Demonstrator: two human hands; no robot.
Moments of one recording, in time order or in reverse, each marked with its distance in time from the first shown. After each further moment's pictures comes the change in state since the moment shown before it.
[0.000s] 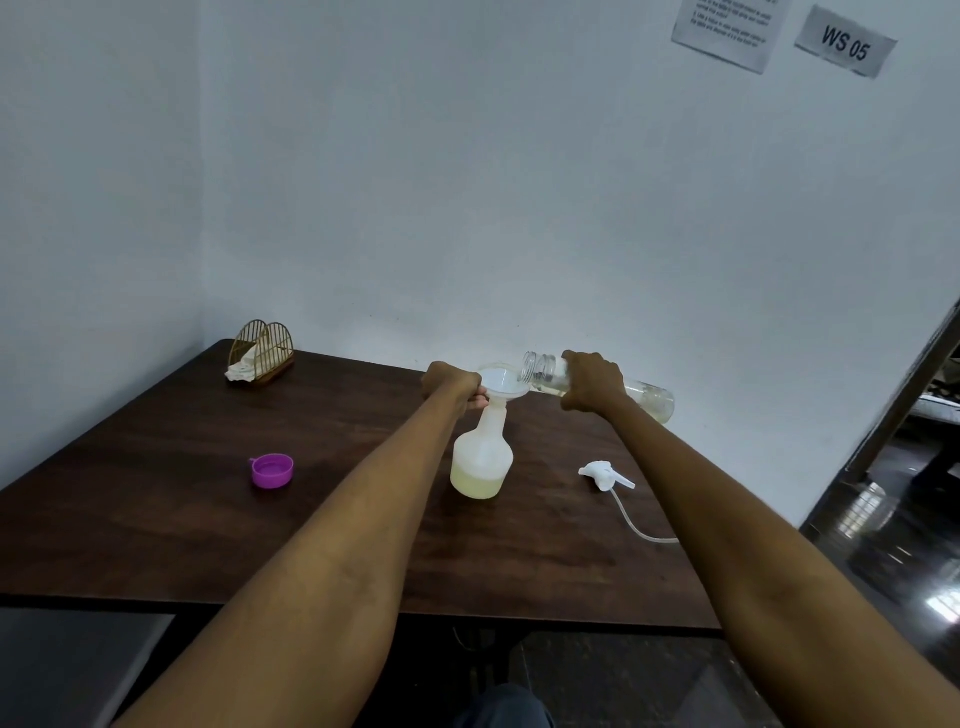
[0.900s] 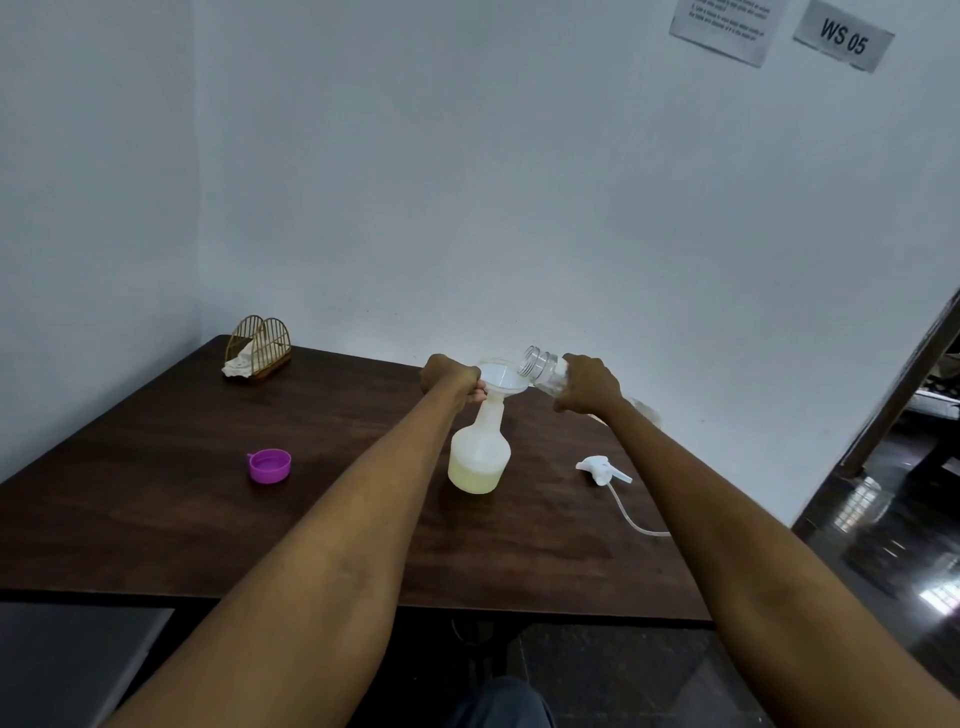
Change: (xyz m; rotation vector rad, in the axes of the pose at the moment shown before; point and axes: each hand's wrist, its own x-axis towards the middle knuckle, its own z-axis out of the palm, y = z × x) left_hand -0.006 0.002 -0.001 0.022 -0.006 0.031; right_hand -0.010 -0.004 0.002 0.173 -0.084 0.099
